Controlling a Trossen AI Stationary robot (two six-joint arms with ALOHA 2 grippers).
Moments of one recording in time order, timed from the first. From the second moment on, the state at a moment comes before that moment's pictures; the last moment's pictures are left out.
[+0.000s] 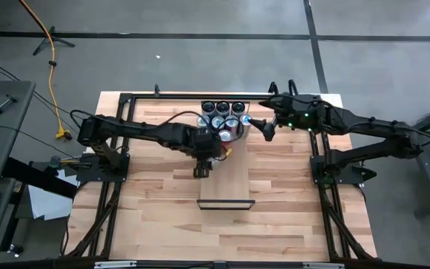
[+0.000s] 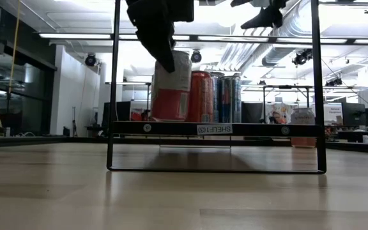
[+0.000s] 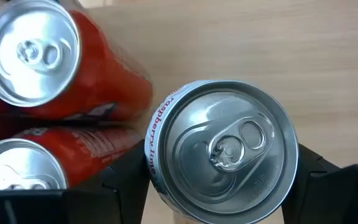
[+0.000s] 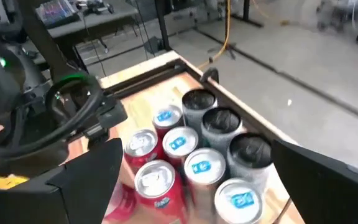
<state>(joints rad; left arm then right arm) -0.02 1.75 1.49 -0.86 -0.13 0.06 -0.18 1.04 1.06 -0.38 0.23 0.24</state>
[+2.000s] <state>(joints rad) 0.09 1.19 1.35 -0.48 -0.30 -0.15 -0.18 1.07 1.06 -0.30 0.20 0.35</state>
